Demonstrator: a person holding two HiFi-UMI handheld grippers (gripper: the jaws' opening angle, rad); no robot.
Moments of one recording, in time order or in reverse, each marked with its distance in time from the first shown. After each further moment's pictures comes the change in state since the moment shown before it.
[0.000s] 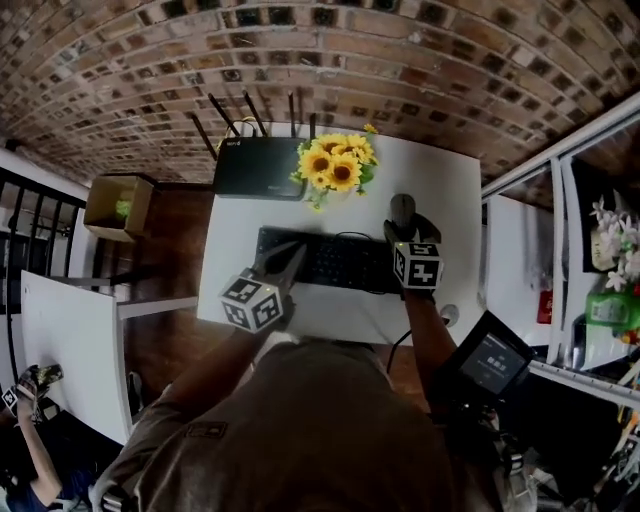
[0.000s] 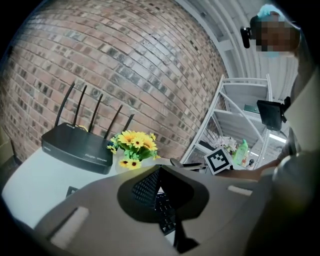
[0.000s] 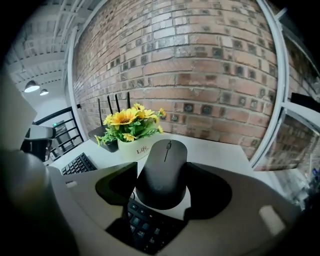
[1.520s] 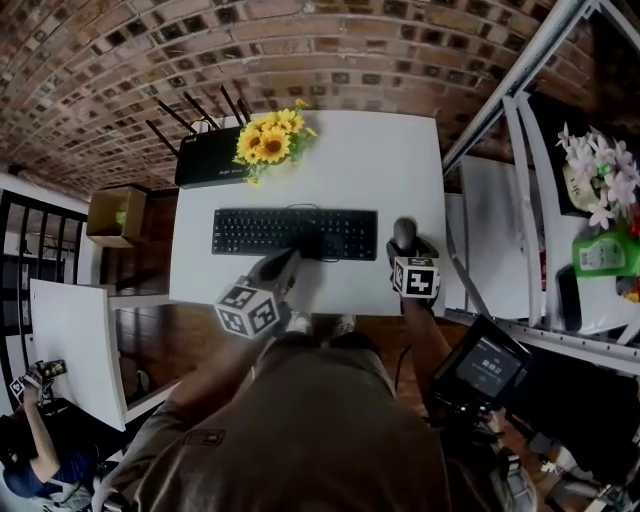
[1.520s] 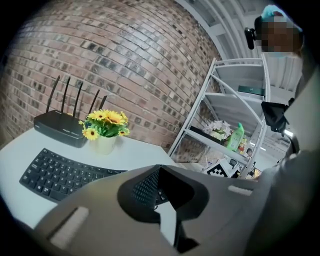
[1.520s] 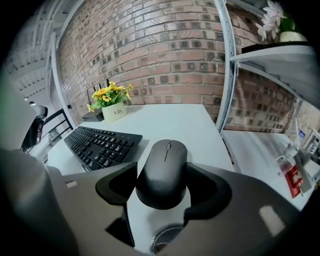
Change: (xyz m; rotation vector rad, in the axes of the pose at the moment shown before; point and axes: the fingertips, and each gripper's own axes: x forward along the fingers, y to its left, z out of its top) left arm 0.026 -0.124 -0.076 0.048 0.083 0.016; right arm -0.074 -0.116 -0.176 0.164 0.133 -0.057
